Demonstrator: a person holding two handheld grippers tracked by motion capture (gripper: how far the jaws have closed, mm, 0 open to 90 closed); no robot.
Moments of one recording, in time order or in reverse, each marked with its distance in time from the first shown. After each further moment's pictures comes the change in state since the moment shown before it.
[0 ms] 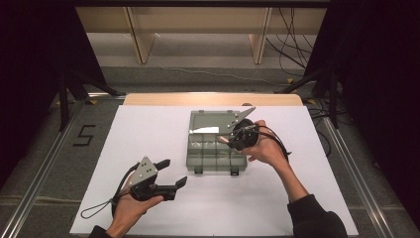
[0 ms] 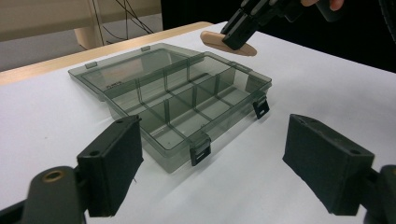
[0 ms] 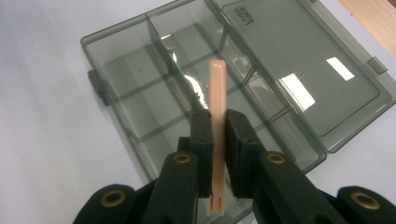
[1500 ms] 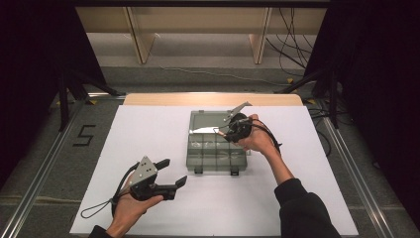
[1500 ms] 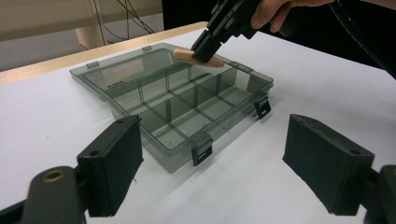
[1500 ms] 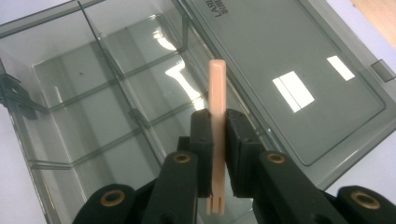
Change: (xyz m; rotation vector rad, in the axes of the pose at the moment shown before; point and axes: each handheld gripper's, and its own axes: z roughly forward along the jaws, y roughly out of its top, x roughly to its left) left arm 0.001 0.000 0.000 -0.003 0.004 -0.008; right arm -0.039 0.005 0.049 0.026 0.011 -0.005
